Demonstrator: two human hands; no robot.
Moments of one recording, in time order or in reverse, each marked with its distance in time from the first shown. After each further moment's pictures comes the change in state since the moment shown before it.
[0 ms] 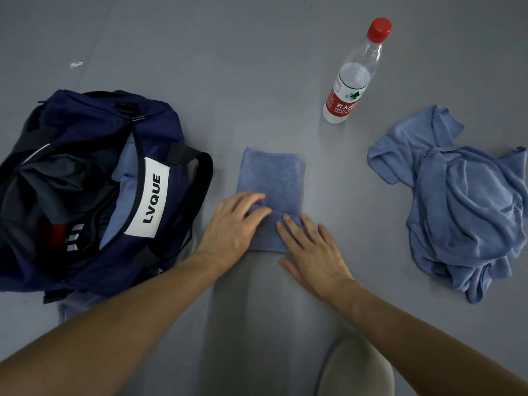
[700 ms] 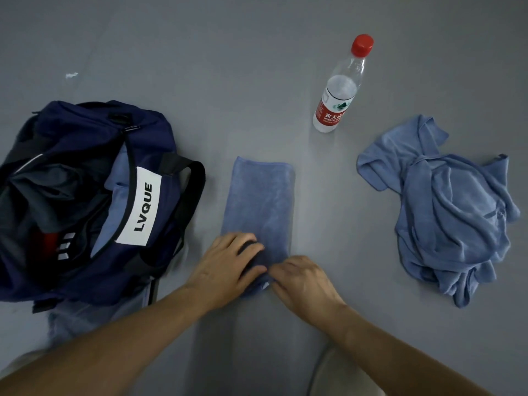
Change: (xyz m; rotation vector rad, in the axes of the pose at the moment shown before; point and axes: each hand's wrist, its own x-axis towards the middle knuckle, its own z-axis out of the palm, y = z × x) left_hand -0.042 0.024 -0.008 -0.098 -0.272 0.019; right_hand -0.020 -0.015 -0.014 0.349 0.150 -0.181
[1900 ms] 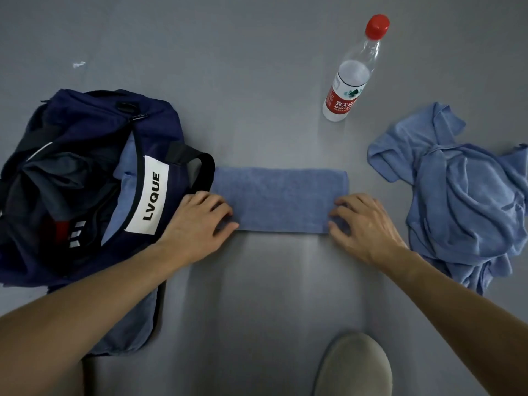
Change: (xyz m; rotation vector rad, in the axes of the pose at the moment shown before) left_hand 0.012 -0.060 -0.052 0.232 -0.063 -0.152; right_hand 0.011 0.096 -0.072 -0.208 -0.039 0.272
